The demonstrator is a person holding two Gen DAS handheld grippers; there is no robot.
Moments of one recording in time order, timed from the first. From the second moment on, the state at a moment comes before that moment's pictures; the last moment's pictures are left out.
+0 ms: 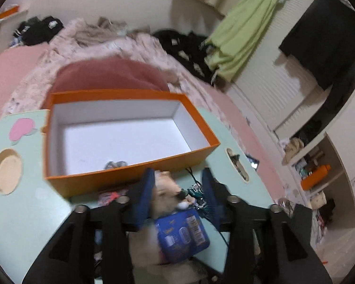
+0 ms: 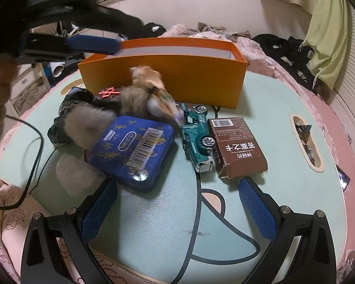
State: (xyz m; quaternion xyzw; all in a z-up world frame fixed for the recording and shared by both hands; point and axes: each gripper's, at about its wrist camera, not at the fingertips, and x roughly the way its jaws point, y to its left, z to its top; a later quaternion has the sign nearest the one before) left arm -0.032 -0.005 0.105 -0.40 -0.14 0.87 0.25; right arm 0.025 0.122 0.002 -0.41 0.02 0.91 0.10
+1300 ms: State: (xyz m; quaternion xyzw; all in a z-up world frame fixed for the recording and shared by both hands) left arm 0.059 -0.011 -0.001 -0.44 0.03 0.89 0.09; right arm 0.025 0.124 0.001 -0.41 0.01 0.91 0.10
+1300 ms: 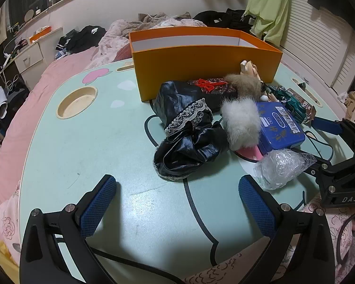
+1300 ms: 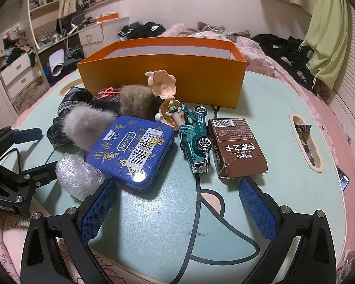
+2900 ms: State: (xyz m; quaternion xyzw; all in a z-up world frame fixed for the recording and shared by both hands) left arm 0.054 -0.020 0.010 -0.43 0.03 0.90 0.09; right arm 0.031 0.199 0.026 -0.39 0.07 0.91 0.11
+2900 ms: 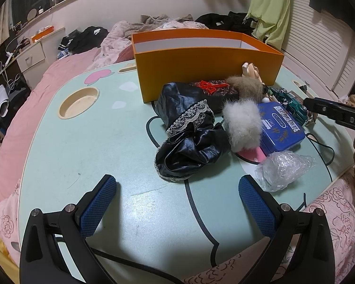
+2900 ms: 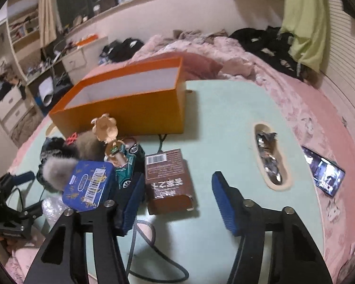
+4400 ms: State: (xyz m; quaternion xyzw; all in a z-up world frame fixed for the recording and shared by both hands) left arm 0.022 -0.049 0.023 -0.43 -0.04 0.90 0.08; right arm 0.030 0.187 0.000 -0.38 0.03 0.91 0.17
